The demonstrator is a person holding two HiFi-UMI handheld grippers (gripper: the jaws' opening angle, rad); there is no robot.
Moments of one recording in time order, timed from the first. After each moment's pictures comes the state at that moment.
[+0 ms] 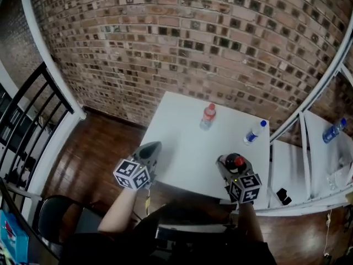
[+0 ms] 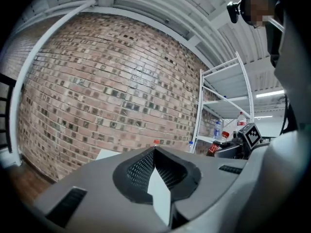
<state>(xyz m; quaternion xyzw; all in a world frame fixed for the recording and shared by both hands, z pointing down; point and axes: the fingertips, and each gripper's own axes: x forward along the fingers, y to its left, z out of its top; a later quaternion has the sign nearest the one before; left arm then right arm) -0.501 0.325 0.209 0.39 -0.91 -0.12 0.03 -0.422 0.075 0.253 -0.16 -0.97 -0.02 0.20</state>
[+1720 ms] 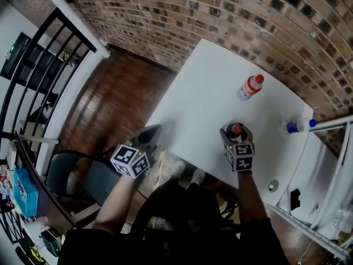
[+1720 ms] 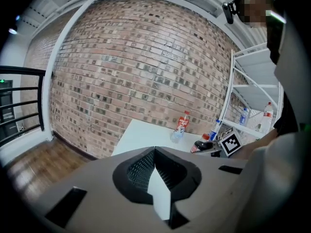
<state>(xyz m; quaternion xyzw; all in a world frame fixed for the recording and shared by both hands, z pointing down) -0.520 0.392 0.335 0.26 -0.94 -0.12 0.17 -0.549 0.131 0.453 -0.22 -0.91 -0.07 0.33</state>
